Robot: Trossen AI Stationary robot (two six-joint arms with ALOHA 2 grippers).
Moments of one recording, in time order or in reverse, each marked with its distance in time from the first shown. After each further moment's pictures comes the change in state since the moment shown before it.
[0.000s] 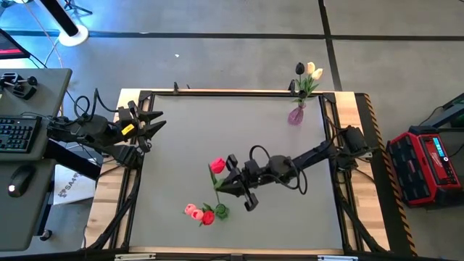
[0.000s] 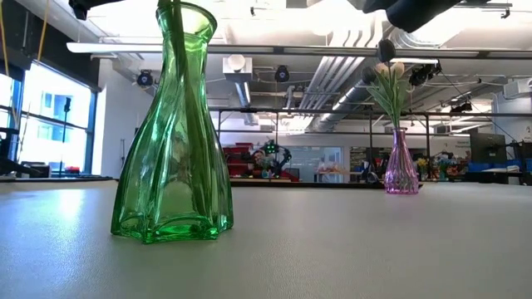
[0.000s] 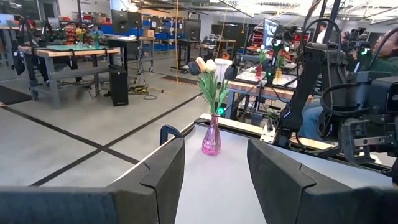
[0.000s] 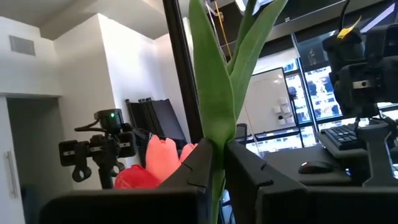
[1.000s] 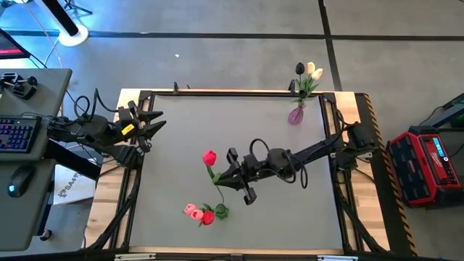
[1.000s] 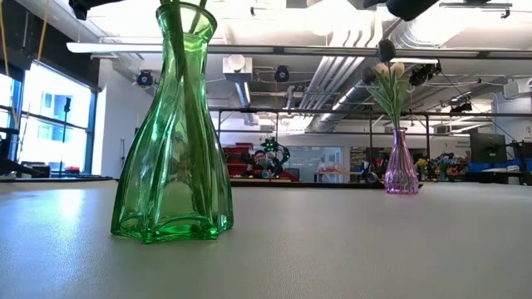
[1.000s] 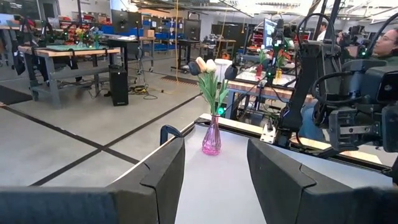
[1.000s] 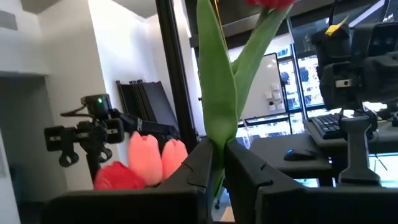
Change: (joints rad) left arm 0.000 0.000 0.000 0.000 0.000 0.000; right arm -0.038 -0.078 0.000 -0.178 -0.036 -0.037
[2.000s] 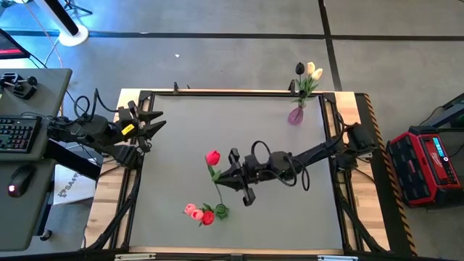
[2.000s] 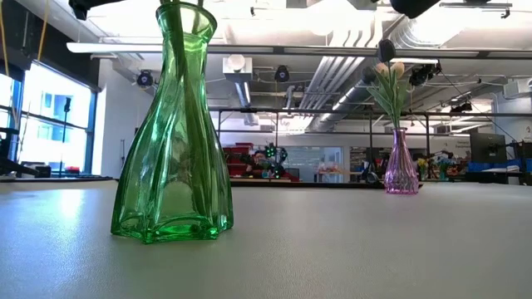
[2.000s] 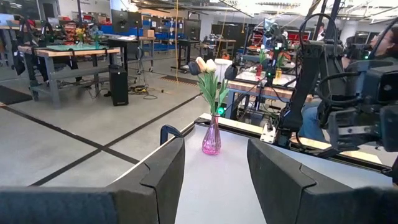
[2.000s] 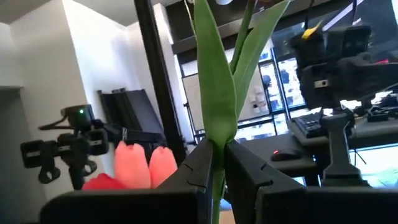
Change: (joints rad) left arm 0.000 0.000 0.000 0.000 0.000 0.000; right arm 0.034 0.002 0.000 0.023 0.111 0.029
